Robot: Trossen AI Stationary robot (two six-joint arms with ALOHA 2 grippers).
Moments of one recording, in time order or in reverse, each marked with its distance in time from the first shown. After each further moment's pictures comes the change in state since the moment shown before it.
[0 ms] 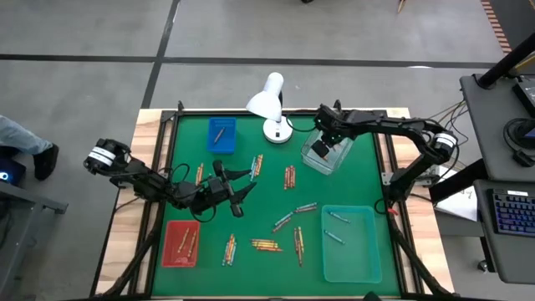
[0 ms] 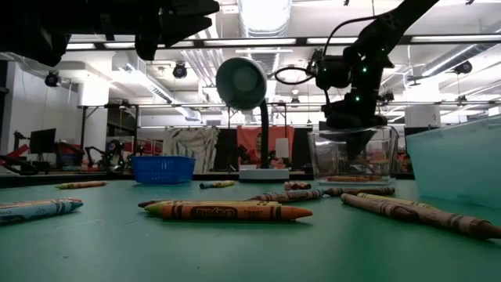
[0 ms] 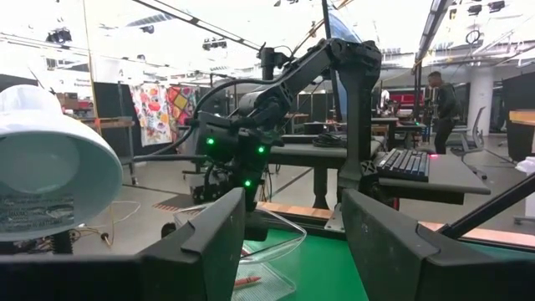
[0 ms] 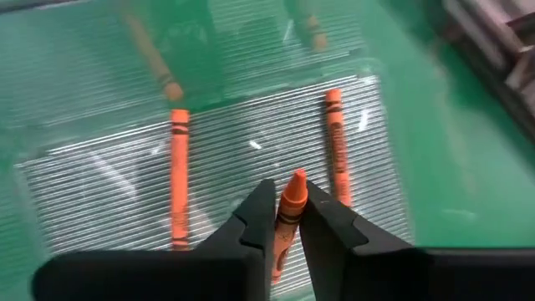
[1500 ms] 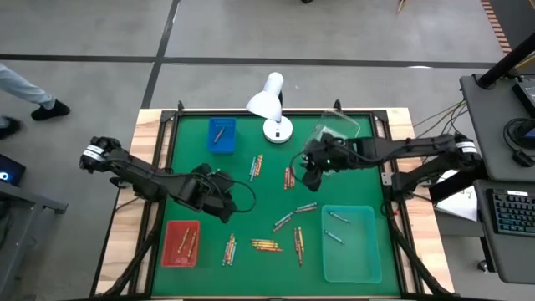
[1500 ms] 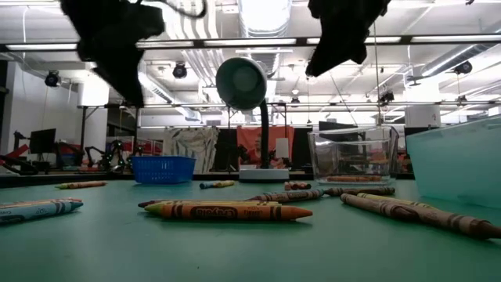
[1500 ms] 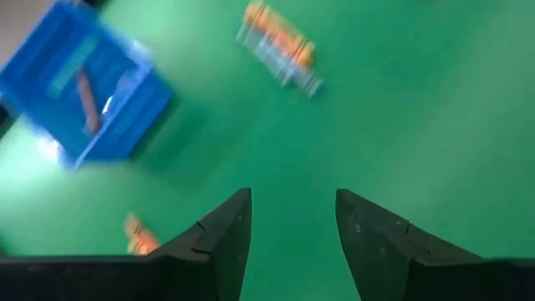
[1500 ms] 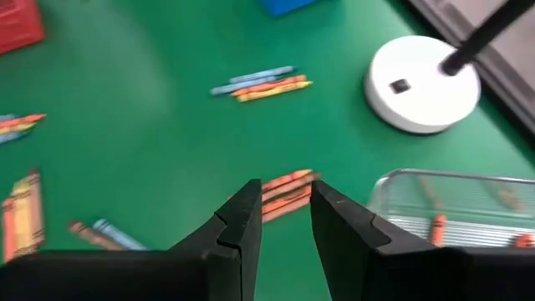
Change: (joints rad) left arm 0.003 -0.068 0.594 -2.389 0.169 -1.130; right arm 0.608 -0.229 0.154 0.020 0.056 0.203
